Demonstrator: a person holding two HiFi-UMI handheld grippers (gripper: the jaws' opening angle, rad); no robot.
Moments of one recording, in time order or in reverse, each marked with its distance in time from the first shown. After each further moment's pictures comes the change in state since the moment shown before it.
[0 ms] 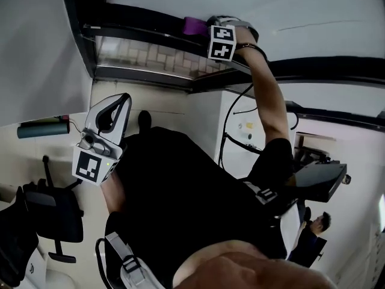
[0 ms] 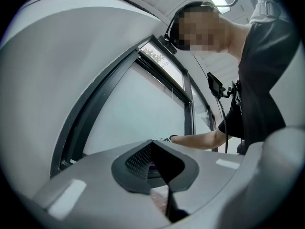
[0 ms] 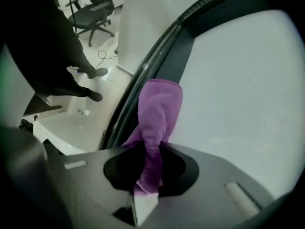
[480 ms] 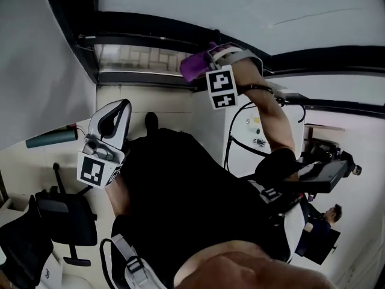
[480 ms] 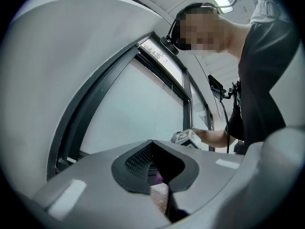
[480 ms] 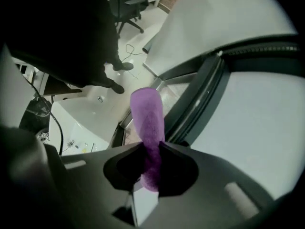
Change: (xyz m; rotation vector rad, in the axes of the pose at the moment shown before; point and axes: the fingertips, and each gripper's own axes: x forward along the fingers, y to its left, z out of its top) left arm 0.008 0.005 -0.009 -0.012 0.041 -0.034; right arm -0.072 0.114 0.028 -0.280 0.050 0.070
